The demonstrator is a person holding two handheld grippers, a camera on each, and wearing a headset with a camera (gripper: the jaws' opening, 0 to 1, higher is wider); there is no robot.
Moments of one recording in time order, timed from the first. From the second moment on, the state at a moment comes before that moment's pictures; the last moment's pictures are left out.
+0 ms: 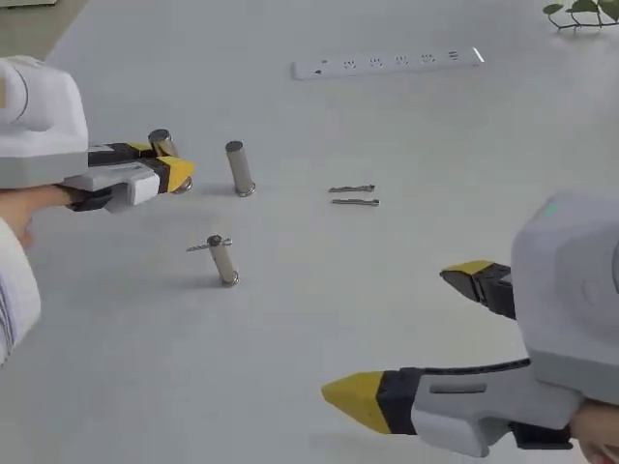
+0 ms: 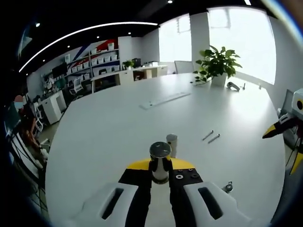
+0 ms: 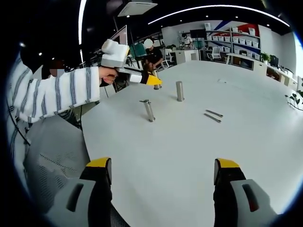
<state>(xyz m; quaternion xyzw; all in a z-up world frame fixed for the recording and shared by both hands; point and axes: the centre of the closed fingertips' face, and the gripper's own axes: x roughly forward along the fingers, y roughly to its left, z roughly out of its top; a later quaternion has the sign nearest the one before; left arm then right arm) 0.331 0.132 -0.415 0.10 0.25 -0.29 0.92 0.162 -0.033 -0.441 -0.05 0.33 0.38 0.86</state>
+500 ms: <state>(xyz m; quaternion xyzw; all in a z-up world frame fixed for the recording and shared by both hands) 0.291 0.111 -0.388 0.07 0.23 -0.31 0.92 0.159 -0.023 -0.433 -0.05 0.31 0.40 0.86</state>
